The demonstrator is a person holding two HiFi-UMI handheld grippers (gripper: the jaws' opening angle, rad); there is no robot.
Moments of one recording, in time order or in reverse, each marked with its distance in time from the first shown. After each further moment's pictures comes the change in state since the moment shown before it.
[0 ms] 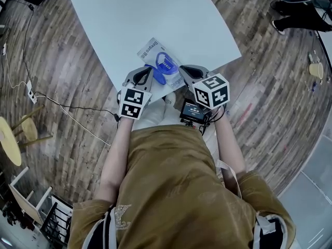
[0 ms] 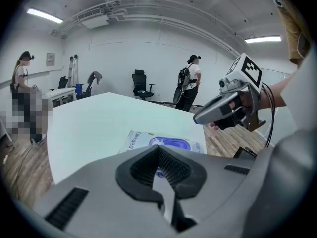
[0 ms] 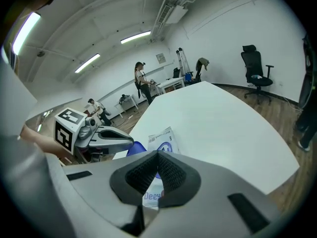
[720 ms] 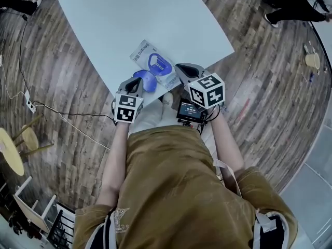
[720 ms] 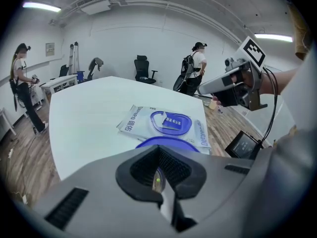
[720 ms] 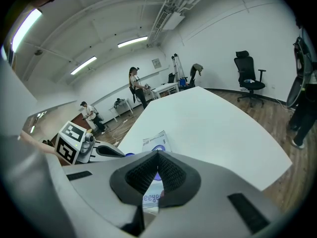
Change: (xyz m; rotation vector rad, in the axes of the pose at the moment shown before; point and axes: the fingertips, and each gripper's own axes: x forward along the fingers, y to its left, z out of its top) left arm 0.003 0.003 -0.060 -0.044 0.163 0.009; right arm -0.009 -0.013 0.004 0.012 -0.056 -0.064
